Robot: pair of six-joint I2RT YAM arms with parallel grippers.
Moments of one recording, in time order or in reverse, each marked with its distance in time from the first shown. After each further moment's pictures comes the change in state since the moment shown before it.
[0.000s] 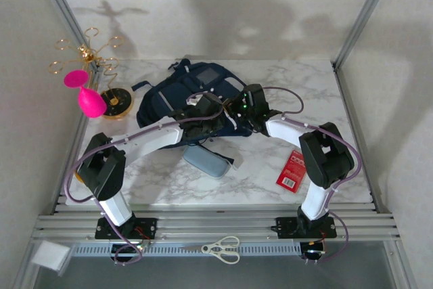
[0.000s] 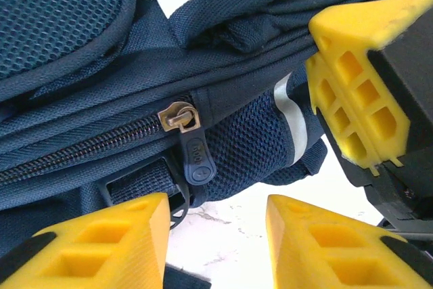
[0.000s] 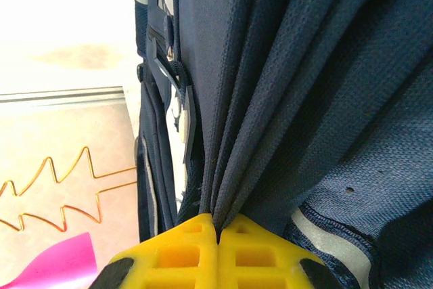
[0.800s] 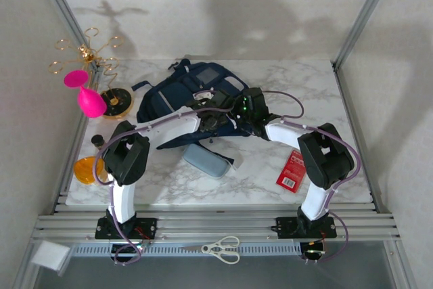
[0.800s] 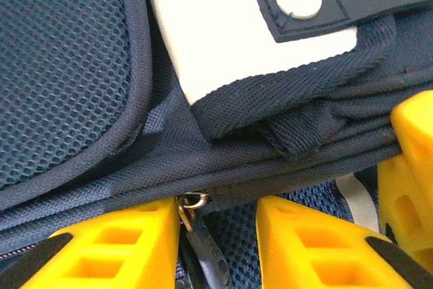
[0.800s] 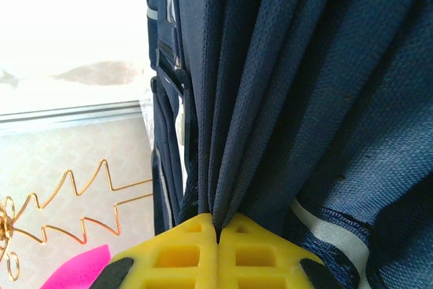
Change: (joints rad) left arm -0.002 0.227 0.243 -0.180 -0.181 -0.004; right arm 0.014 -0.006 -0.055 0.108 0.044 0.076
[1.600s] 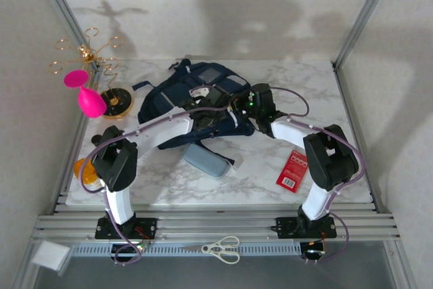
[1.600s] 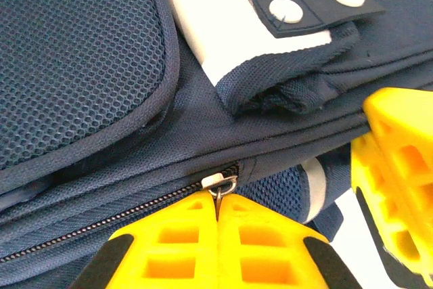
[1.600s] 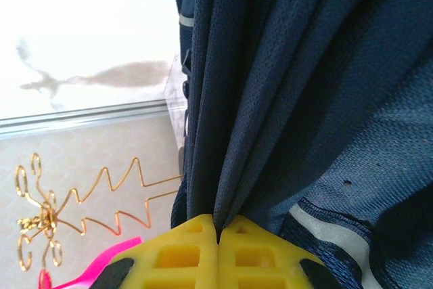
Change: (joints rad) left arm -0.002 -0.112 -0.038 0.053 0.024 -0.003; right arm -0.077 -0.030 0.000 0.023 -0.107 0.016
